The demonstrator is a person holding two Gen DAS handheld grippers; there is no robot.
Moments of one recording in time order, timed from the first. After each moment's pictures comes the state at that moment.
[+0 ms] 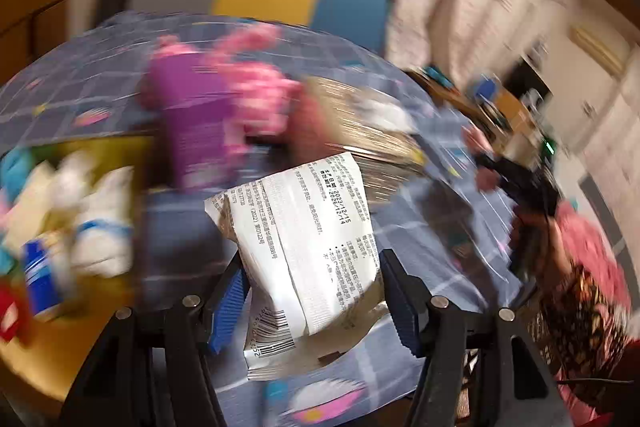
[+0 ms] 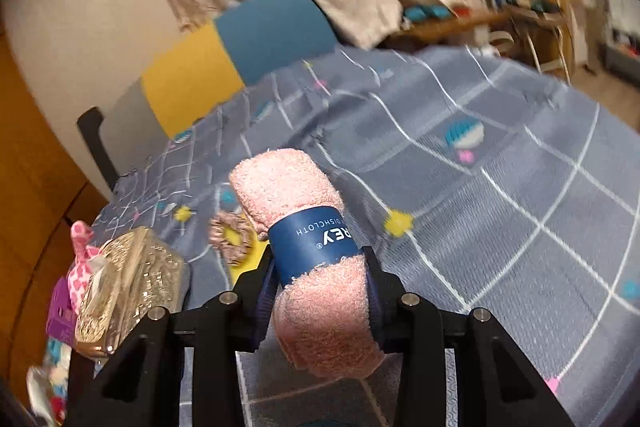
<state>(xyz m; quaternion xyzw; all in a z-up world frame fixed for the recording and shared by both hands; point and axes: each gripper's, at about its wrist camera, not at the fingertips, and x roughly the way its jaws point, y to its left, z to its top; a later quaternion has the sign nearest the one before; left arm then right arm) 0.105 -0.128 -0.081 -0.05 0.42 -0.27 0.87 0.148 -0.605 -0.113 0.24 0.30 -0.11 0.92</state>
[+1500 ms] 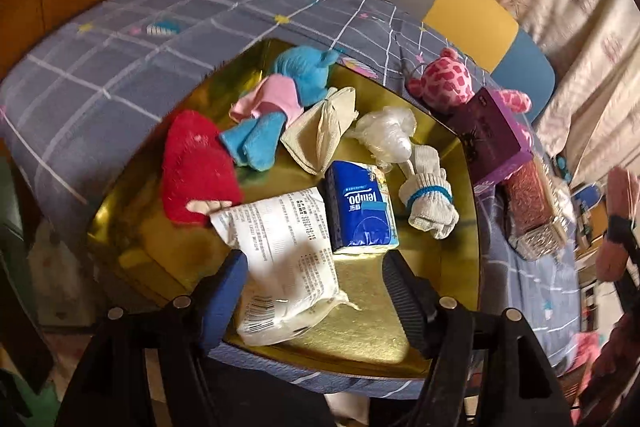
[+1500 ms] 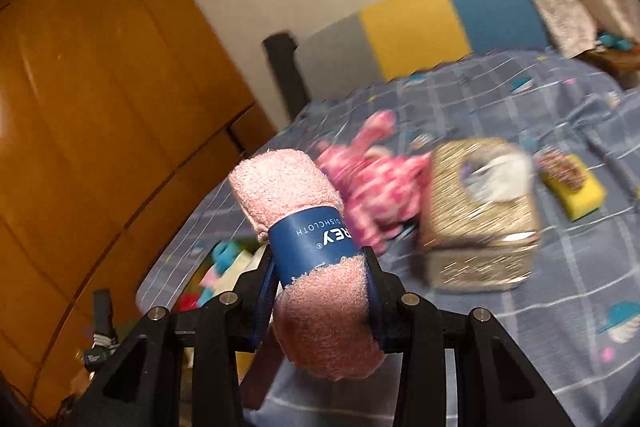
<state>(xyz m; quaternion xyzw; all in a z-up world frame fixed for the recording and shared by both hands) 0.090 0.129 -0.135 -0.21 0.48 -0.02 0.85 0.115 -0.288 -0.036 0.19 0.31 0.19 0.91</state>
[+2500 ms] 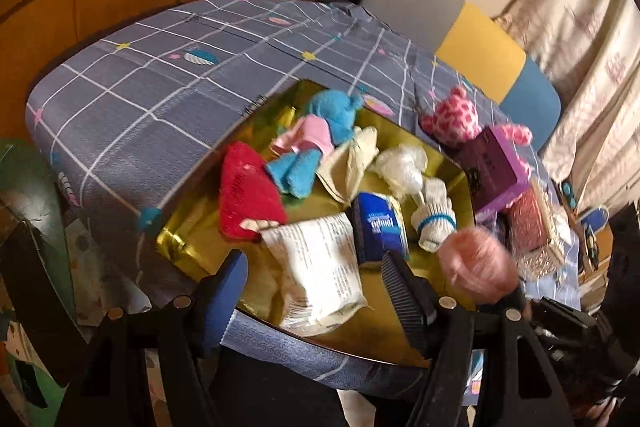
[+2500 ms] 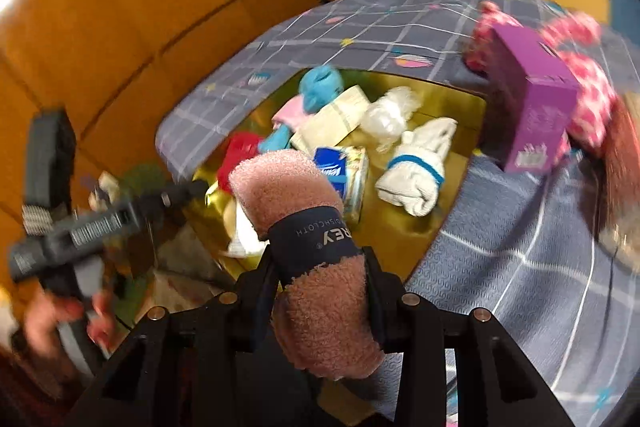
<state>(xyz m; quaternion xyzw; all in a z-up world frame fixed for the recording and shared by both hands) 0.068 0.150 -0.104 -0.21 0.44 0.02 0.87 0.122 -0.086 -0.101 -0.01 0.48 0.33 0.81</state>
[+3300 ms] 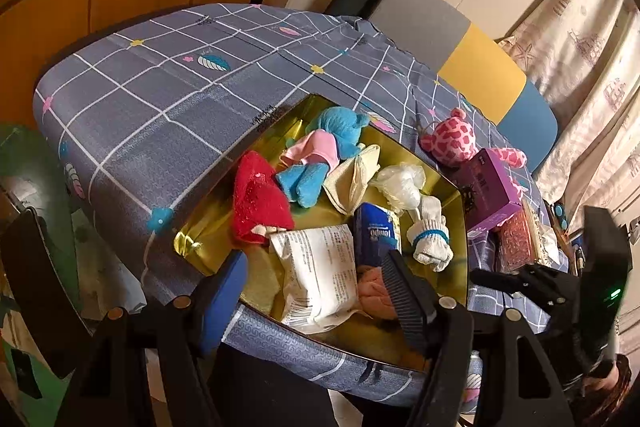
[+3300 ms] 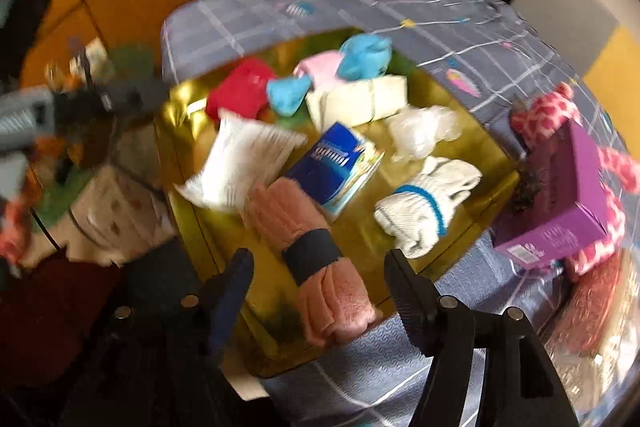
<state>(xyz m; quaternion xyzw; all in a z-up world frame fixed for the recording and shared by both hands) 0.056 0.168 -0.095 -0.25 0.41 0.03 0.88 0.140 -0.049 -0.103 -0.22 0.48 0.36 0.77</state>
